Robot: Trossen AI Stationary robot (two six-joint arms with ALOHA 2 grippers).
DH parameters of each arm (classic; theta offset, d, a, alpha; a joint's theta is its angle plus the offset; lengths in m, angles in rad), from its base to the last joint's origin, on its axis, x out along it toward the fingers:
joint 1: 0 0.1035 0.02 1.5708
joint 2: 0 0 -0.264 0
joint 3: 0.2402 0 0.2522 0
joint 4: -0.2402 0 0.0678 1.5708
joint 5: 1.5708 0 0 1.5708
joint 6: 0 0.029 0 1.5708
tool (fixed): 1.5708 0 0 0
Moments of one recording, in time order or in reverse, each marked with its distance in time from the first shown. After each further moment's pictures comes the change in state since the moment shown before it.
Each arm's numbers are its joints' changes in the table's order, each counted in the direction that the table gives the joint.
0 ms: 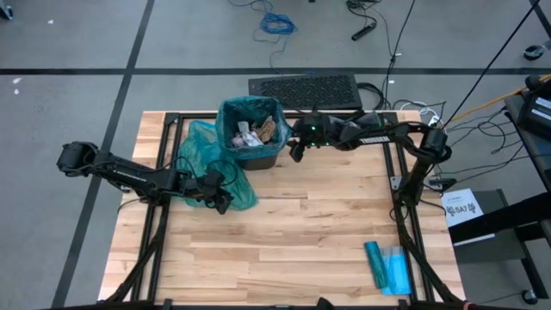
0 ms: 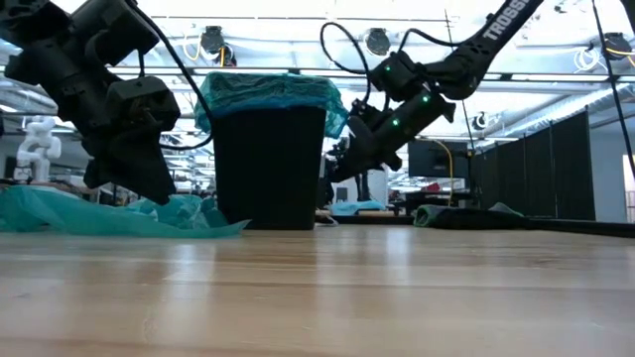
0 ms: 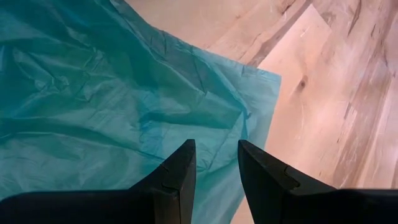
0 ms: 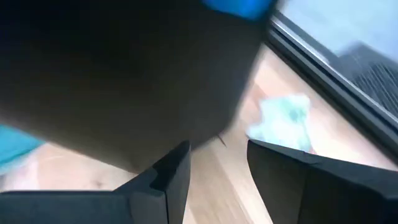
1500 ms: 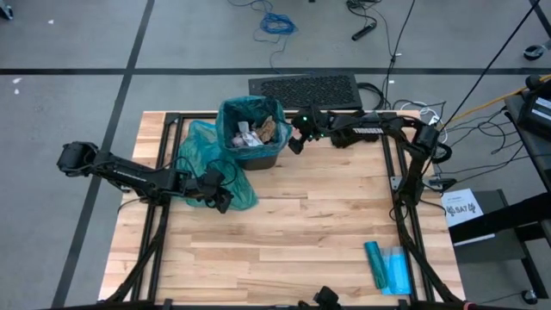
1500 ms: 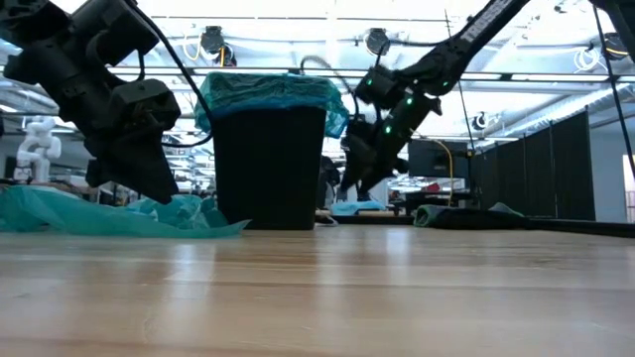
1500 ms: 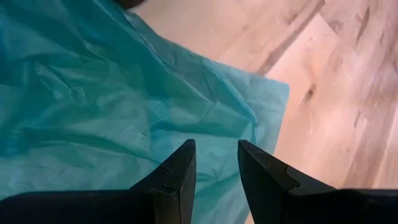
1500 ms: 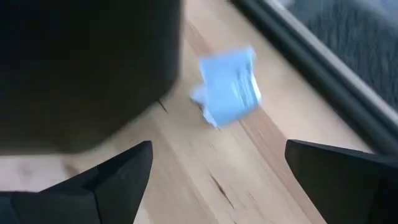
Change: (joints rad) left arm 0.000 0.000 0.000 -0.001 -0.045 0.010; right arm -0.061 -0.095 0.201 -0.352 0.075 -0.008
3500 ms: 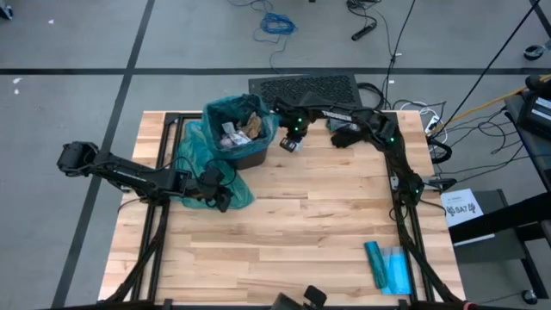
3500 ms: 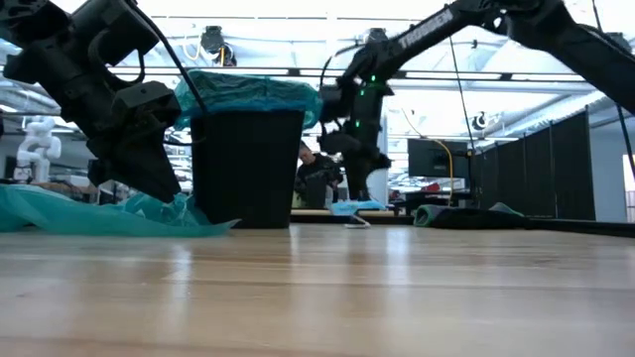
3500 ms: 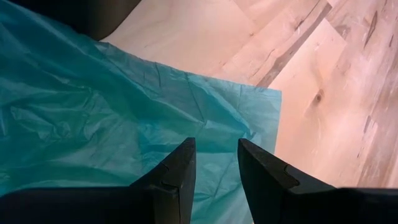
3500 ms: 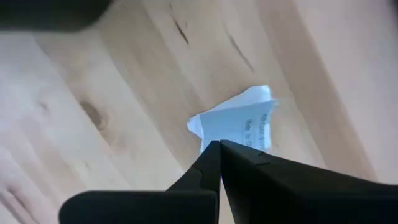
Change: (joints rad) left arm 0.000 0.000 0.000 0.000 -0.036 0.027; right arm 0.015 -0.372 0.737 -0.913 -0.094 -0.043
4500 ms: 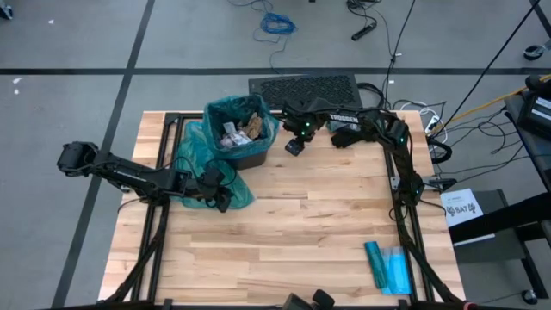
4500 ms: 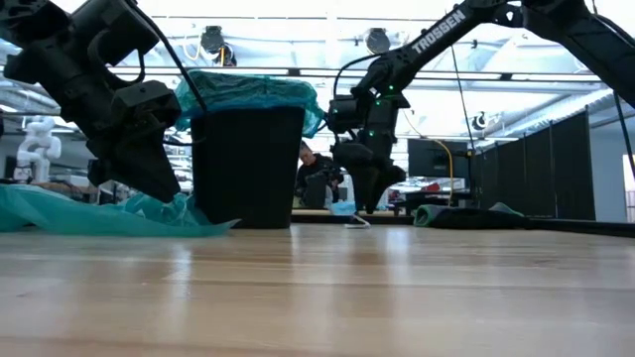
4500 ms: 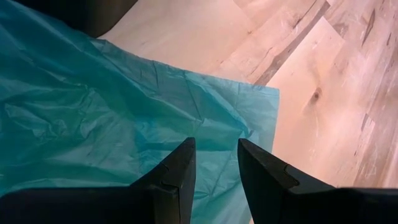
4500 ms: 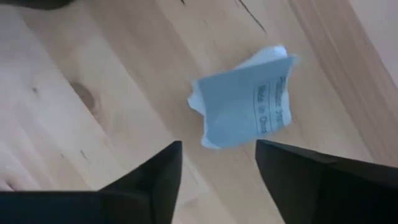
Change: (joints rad) left arm -0.001 0.000 0.000 0.001 0.011 -0.003; right arm -0.026 0.089 -0.241 0.165 -0.071 0.047
